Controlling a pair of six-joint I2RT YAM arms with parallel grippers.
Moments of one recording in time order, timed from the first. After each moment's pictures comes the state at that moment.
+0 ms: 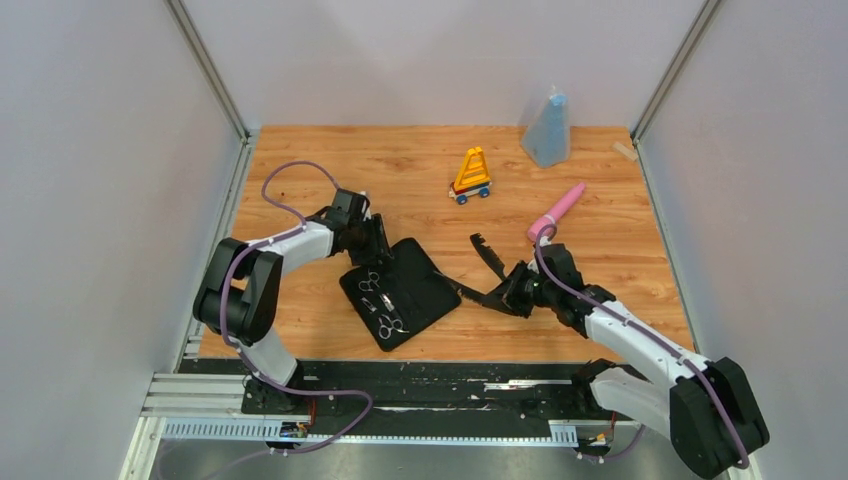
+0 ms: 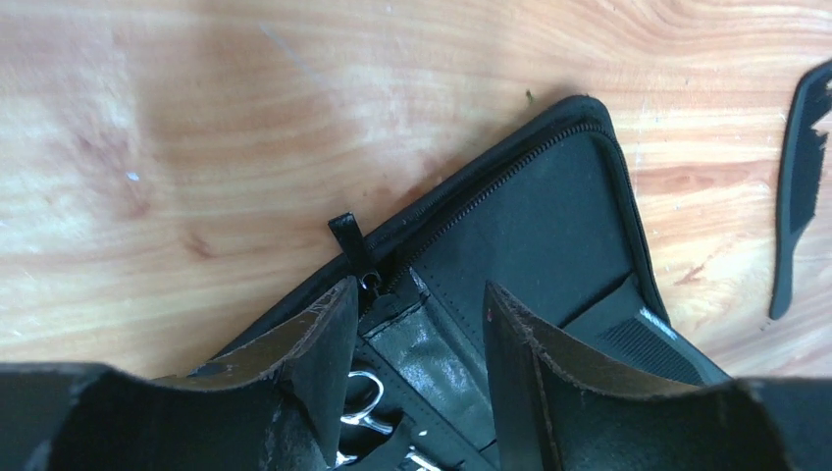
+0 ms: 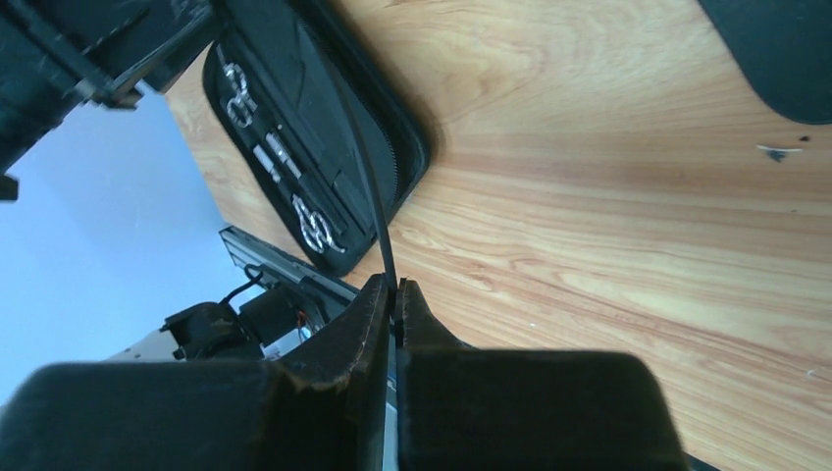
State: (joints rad) left arm -0.37 1.69 0.95 -0.27 0.18 -0.56; right arm 0.46 1.01 0.45 -0.20 -0.37 1.07
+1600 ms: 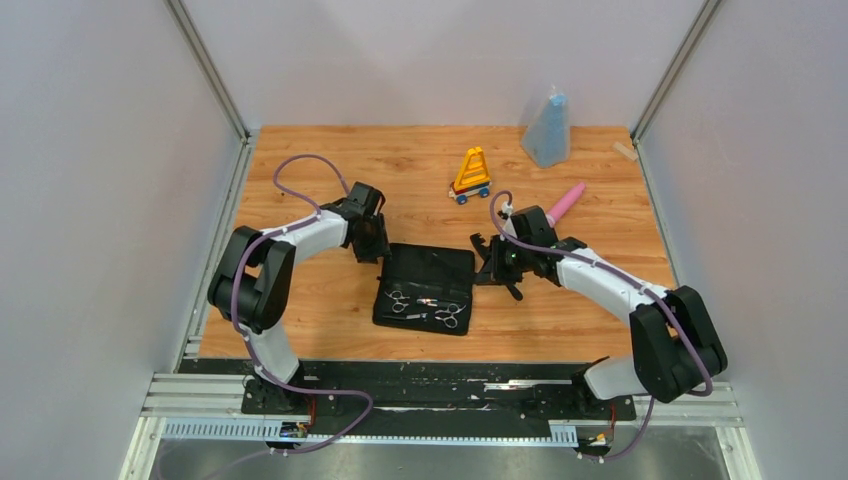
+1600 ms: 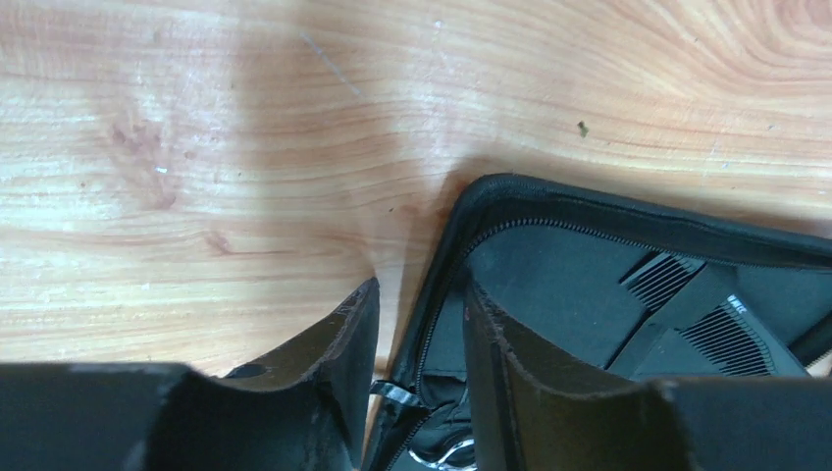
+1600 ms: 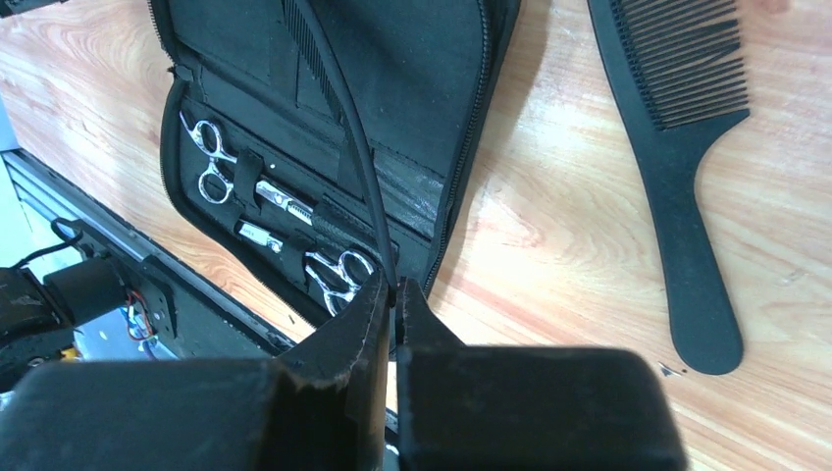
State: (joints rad) left arm -0.43 1.75 1.06 -0.43 0.03 -0.63; right arm 0.46 1.40 0.78 -0.31 -0.38 0.56
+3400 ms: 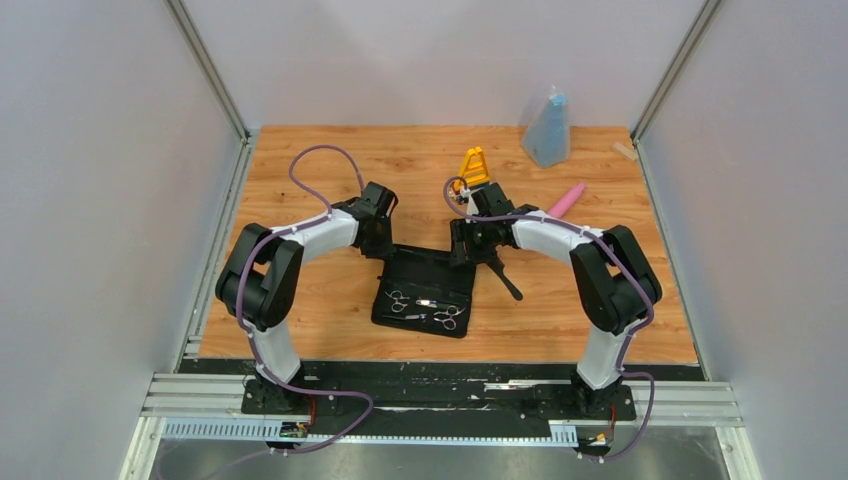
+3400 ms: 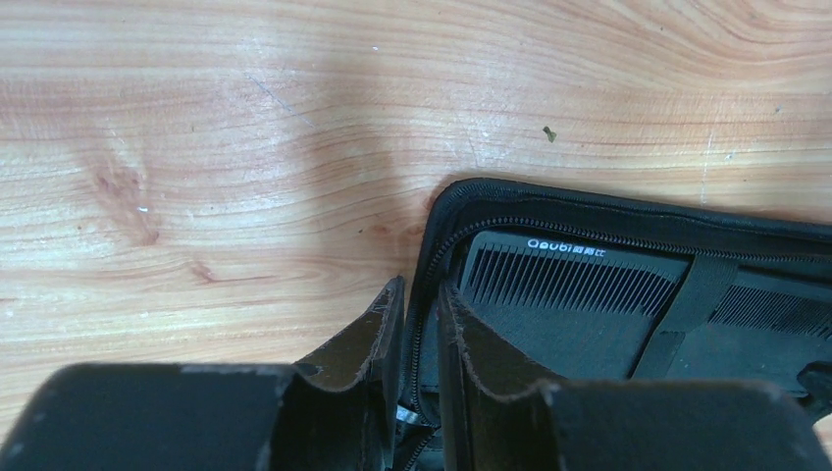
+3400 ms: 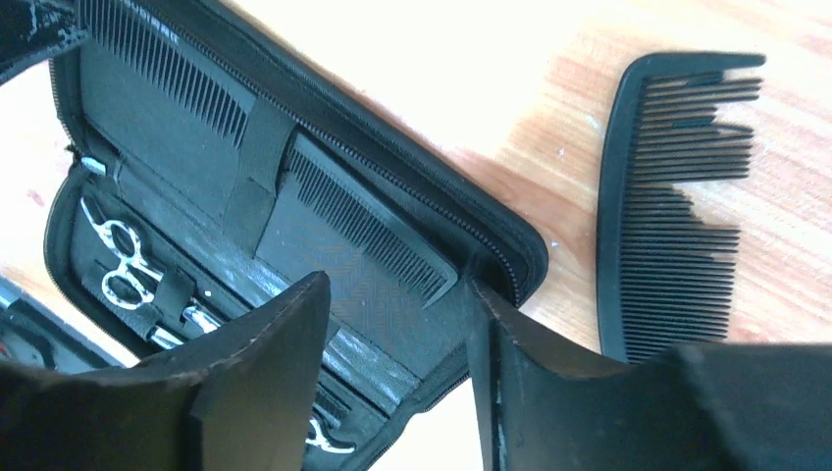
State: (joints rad) left arm -0.49 1.81 1.13 -0.44 -0.06 -0.52; right arm 0.50 1.82 1.14 -0.37 -0.31 0.32
